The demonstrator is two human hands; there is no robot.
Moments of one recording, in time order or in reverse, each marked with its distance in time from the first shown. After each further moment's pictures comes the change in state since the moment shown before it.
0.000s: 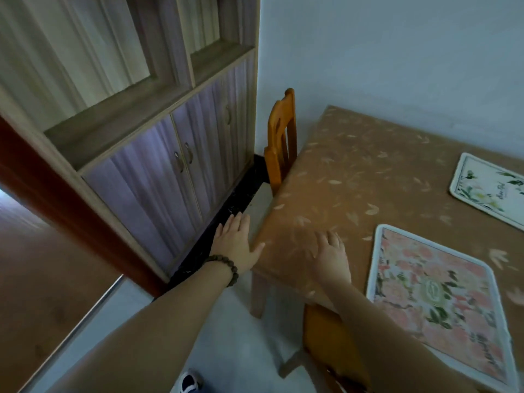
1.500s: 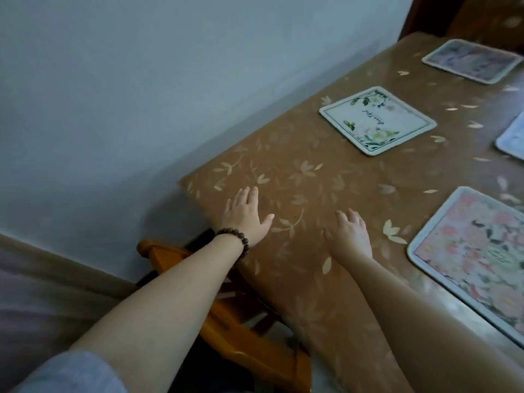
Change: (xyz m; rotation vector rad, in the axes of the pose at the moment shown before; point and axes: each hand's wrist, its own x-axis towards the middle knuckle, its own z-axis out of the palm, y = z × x) left_hand 0.564 0.200 -0.027 0.210 -0.274 1.056; right_hand 0.347 0.009 -0.083 0.302 0.493 1.087
